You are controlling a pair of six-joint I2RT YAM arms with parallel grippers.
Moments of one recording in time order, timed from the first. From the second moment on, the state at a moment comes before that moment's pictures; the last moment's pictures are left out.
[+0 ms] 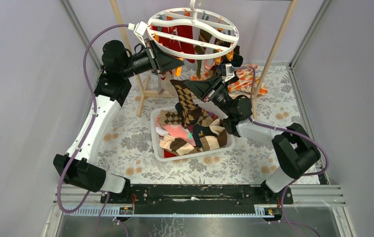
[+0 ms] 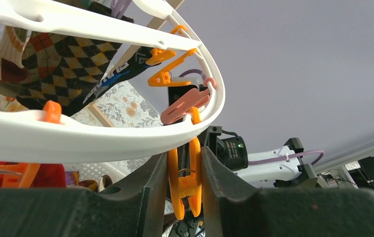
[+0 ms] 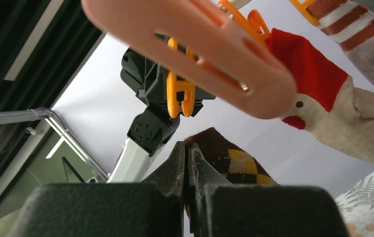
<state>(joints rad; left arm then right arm) -0.25 1.42 1.56 -0.04 0.84 -0.83 0.64 1.59 0.88 1.41 -0.36 1.33</state>
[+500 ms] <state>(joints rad) -0.25 1.43 1.54 0.02 0.89 -0.86 0.62 1.71 0.98 1.47 -0.37 1.49</state>
